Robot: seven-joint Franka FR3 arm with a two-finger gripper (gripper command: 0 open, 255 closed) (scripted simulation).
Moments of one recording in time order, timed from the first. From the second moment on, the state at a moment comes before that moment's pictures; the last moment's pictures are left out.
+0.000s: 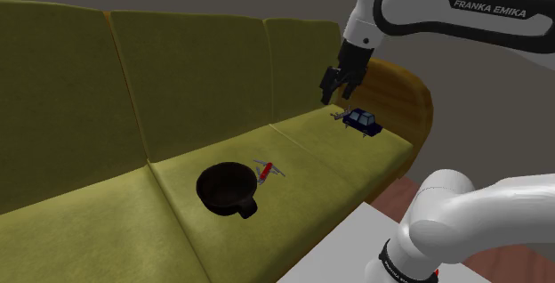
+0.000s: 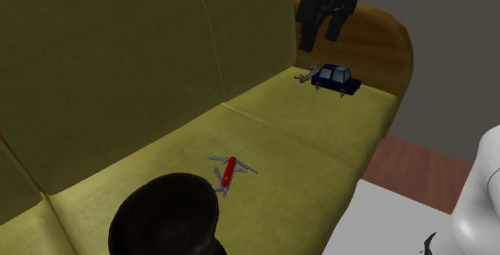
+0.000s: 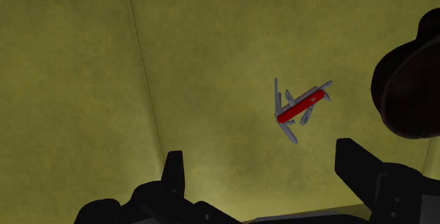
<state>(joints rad) 0.02 -0.81 -0.07 -2.32 -0.06 1.67 0.14</state>
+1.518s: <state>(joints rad) 0.05 -0.19 0.07 -2.37 0.02 2.21 0.42</state>
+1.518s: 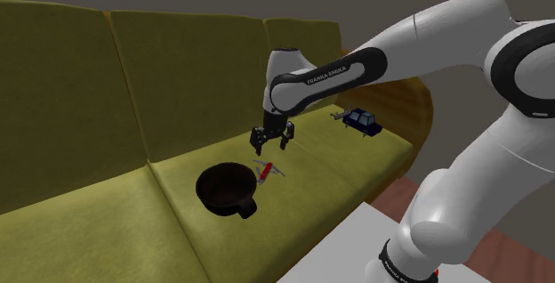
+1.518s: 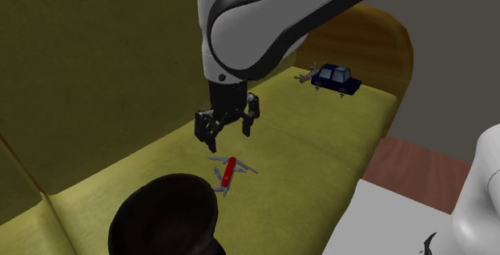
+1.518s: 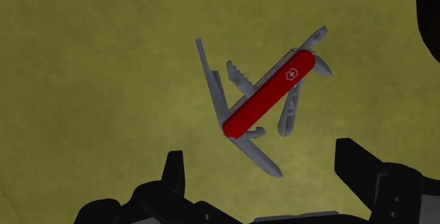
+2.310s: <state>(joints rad) 0.06 -0.02 0.08 -2.37 0.02 2.36 0.46</state>
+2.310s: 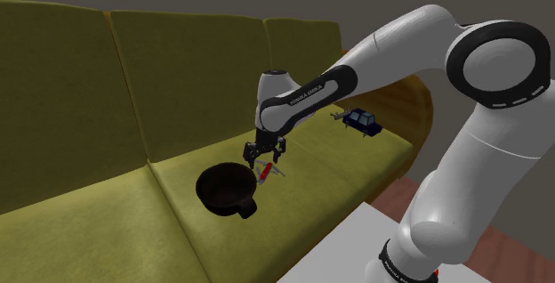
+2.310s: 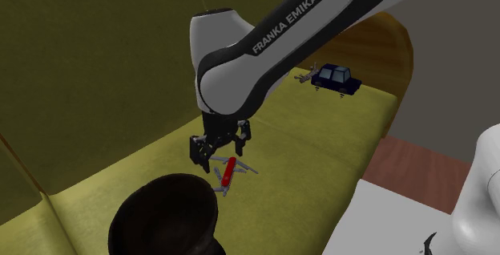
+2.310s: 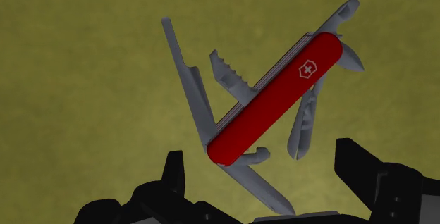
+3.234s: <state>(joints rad) 0.06 -0.02 0.08 -2.37 0.02 2.36 0.46</state>
